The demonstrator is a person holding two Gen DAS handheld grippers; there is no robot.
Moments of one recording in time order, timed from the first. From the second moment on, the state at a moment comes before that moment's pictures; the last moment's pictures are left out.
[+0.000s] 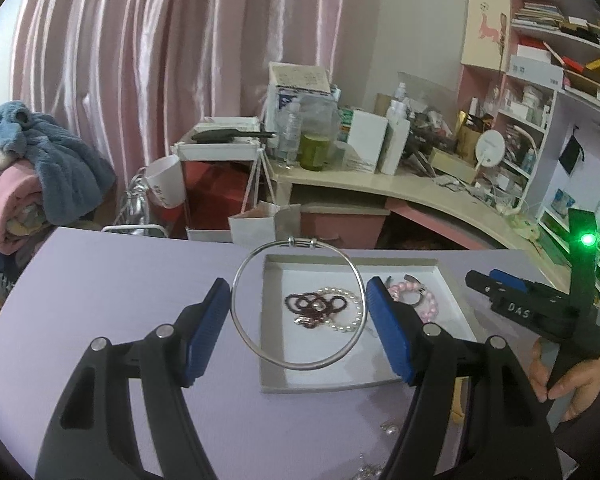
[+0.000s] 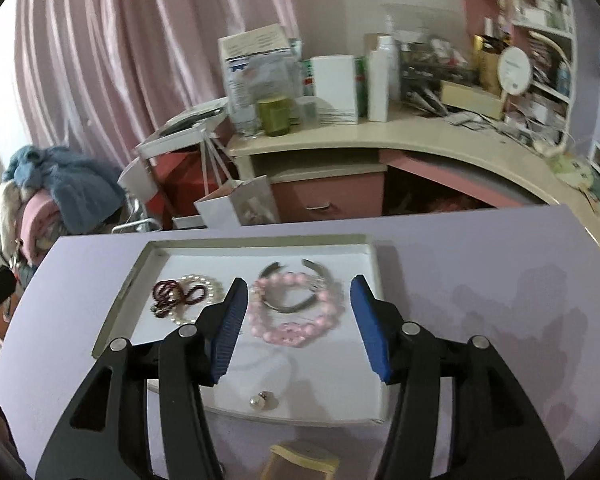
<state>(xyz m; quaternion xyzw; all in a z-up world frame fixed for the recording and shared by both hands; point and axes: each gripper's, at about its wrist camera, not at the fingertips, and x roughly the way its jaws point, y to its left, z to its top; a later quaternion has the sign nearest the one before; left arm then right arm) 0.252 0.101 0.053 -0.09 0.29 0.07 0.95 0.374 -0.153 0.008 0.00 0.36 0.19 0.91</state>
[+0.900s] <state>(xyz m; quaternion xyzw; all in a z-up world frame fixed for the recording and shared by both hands) 0.346 0.081 -0.017 -0.08 0.37 0.04 0.92 0.363 -0.184 -0.021 0.02 0.40 0.16 0.90</state>
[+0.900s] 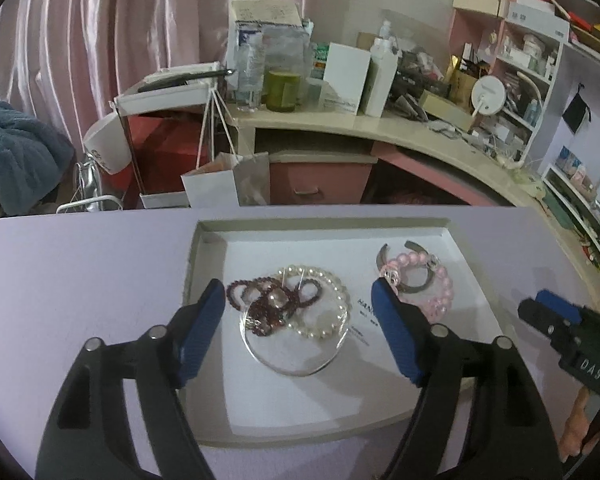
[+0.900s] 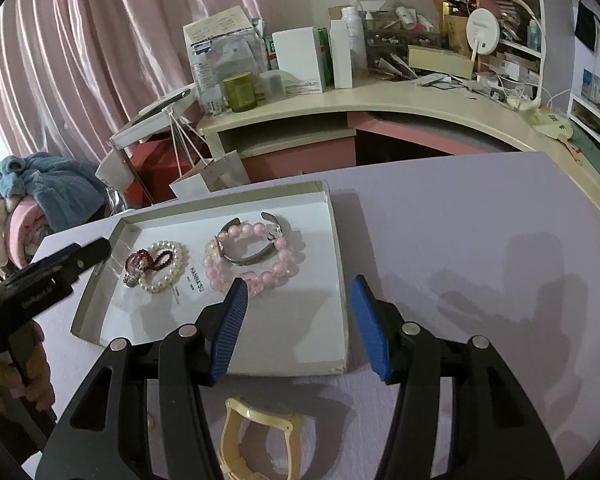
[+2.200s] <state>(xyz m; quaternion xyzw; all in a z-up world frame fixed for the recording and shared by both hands) 0.140 0.127 0.046 -0.16 0.28 0.16 0.93 0.247 -0.105 -0.068 -0.08 0.42 0.31 0.85</state>
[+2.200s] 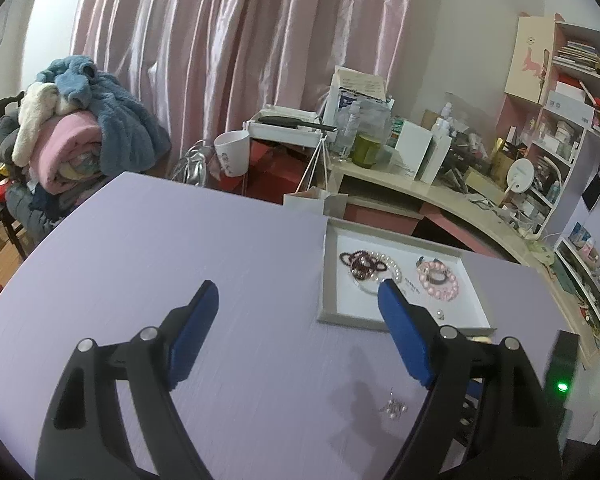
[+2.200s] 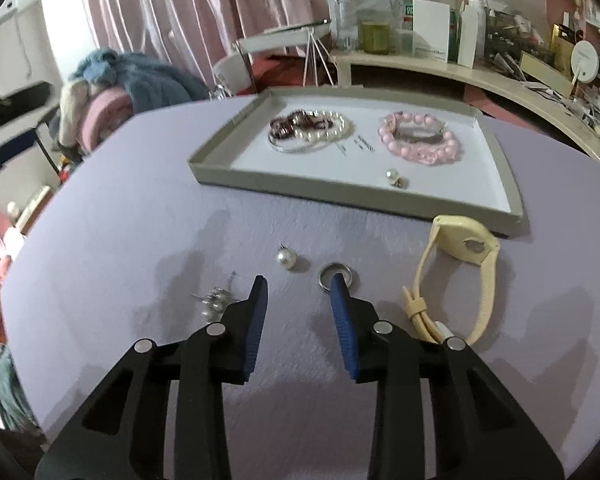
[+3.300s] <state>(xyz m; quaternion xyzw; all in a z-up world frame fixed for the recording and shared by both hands) 0.143 0.068 -0.012 -0.13 0.38 0.08 0.91 0.216 -0.169 -0.061 -0.06 0.44 0.26 0.86</state>
